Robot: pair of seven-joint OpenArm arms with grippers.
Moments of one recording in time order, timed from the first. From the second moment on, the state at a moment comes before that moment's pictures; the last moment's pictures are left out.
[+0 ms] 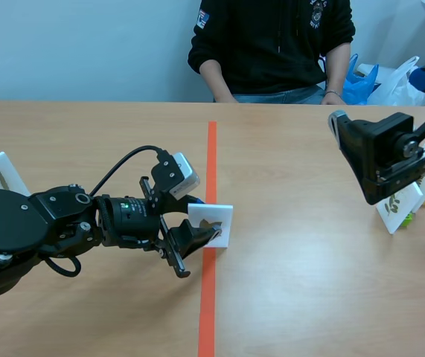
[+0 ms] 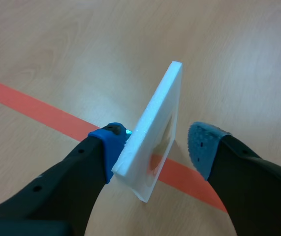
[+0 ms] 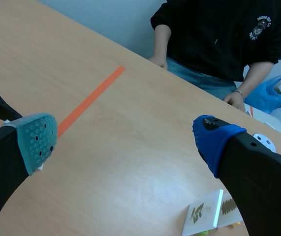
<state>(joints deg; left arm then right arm) -24.9 -19.9 53.8 50.0 -11.8 -28.9 -17.3 -32.4 29.2 10.3 127.9 14.4 15.3 -11.0</state>
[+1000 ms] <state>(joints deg) -24.4 -23.0 43.2 54.4 -22.6 -30.3 -11.2 -32.4 29.2 10.3 127.9 14.4 15.3 -11.0</state>
